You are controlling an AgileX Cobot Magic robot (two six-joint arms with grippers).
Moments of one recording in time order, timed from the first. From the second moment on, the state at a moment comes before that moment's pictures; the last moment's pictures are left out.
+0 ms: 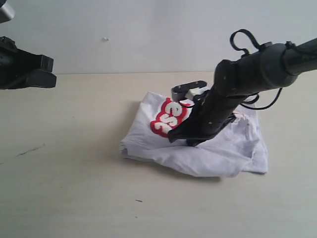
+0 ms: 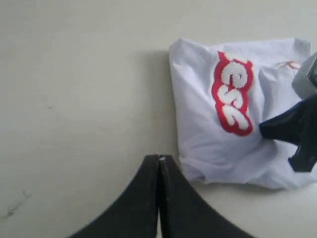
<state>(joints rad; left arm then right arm) -0.15 1.46 -1.01 -0.74 0.59 0.63 0.31 2.11 -1.29 0.23 0.55 -0.20</state>
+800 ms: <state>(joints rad) -0.40 1.65 -0.93 -0.94 0.55 0.98 0.31 1.88 -1.23 0.16 0.49 -0.19</state>
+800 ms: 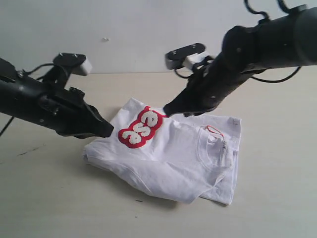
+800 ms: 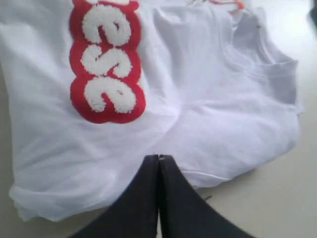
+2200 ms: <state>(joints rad) -0.40 1.59 -0.82 -0.66 0.44 0.56 0.18 1.94 -1.20 0.30 0.51 -0.28</state>
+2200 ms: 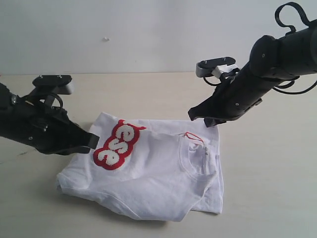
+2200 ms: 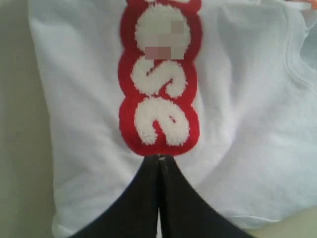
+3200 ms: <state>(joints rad) -0.35 0.81 -0.61 -0.66 0.28 0.47 0.13 1.60 -0.92 0.38 0.48 -0.30</state>
